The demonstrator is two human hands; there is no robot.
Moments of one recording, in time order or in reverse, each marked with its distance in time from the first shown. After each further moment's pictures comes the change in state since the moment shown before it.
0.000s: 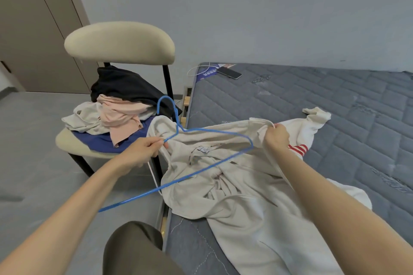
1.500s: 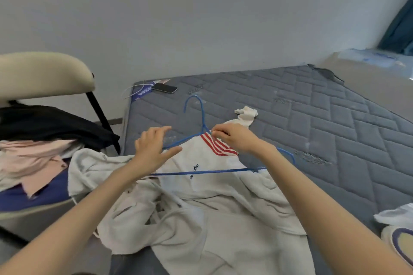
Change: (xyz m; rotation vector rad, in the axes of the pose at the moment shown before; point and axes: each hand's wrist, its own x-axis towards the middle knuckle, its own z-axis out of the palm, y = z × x) left_hand 0.047 0.141 0.150 0.583 0.142 0.459; right_hand -0.006 0.015 -0.156 -0.326 -0.467 -0.696
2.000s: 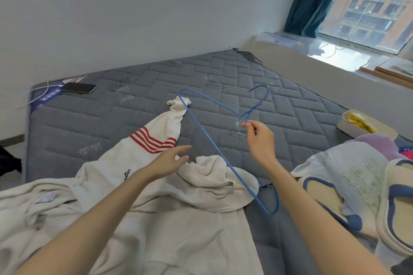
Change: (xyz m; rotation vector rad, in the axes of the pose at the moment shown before) left_hand 0.016 0.158 0.115 -0.476 -0.640 0.291; right_hand -0.148 0.140 -0.032 0.196 0.928 0.560
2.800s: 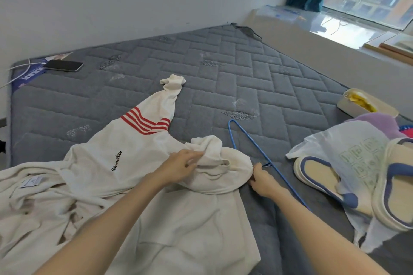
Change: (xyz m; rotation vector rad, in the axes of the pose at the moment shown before) left_hand 0.009 -0.031 0.068 0.255 -0.102 0.097; right_hand -0.076 0.135 0.009 -0.614 -0.759 0.350
